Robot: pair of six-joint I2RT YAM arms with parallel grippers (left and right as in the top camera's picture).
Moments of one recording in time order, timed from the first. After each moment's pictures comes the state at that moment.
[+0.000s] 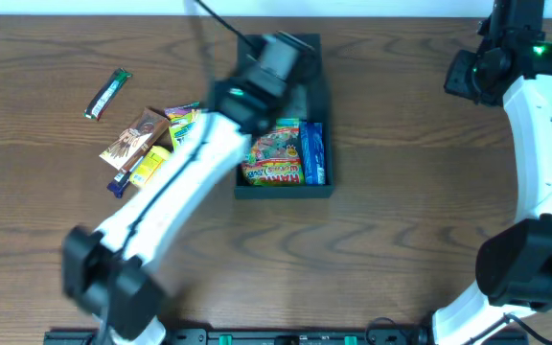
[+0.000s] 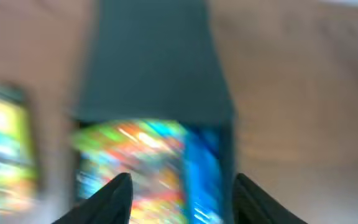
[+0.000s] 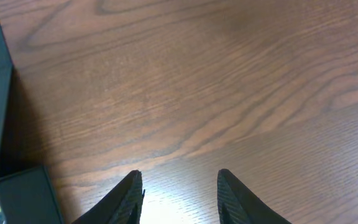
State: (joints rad) left arm -0.56 1.78 1.71 -0.81 -0.19 -0.56; right arm -0.11 1.84 1.80 -1.04 0.05 0.23
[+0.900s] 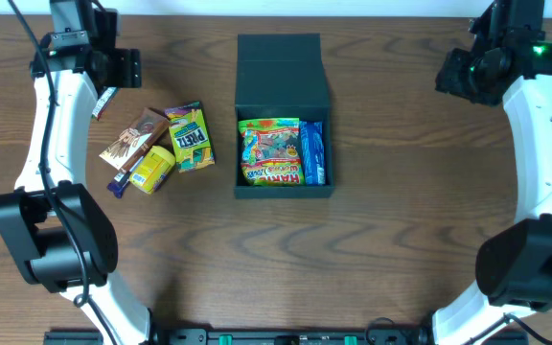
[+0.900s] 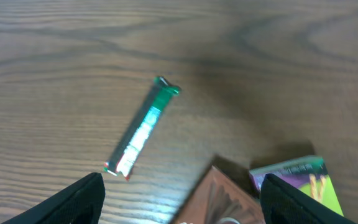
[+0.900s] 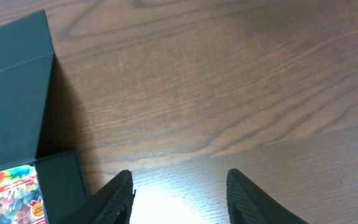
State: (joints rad) left arm 0.13 1.94 1.72 -0.74 0.00 0.17; right arm -0.11 1.84 1.80 -1.03 -0.07 0.22
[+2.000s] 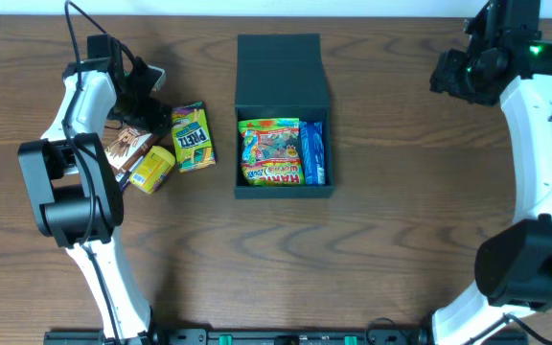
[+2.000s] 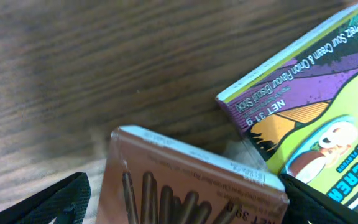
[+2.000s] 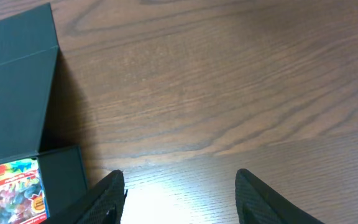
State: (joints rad) left arm 0.14 2.22 1.72 -0.86 0.20 0.49; right arm -0.10 1.84 1.80 -1.04 -0.08 0.20
